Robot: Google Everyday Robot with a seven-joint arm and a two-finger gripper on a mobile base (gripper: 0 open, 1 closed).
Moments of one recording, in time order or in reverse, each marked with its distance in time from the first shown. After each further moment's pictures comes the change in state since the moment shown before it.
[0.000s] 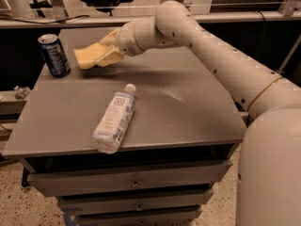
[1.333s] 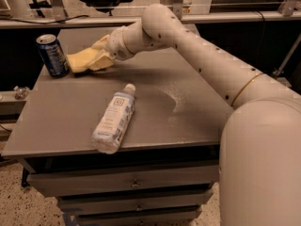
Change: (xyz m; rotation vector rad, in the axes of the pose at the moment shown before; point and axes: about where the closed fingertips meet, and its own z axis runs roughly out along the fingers) arm 0.001 0.018 0.037 -0.084 0.024 0.042
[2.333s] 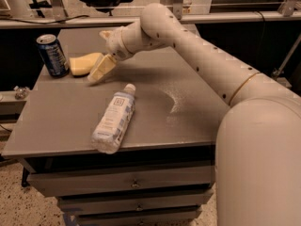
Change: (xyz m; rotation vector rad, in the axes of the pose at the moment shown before) arm 0.001 0.001 0.003 -0.021 0.008 0.009
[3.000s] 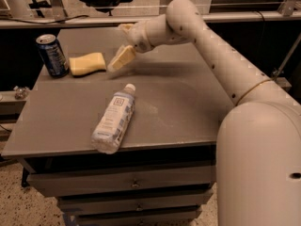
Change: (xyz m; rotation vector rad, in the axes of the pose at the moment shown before) arm 0.026 -0.038 -0.049 0.016 -0.058 0.034
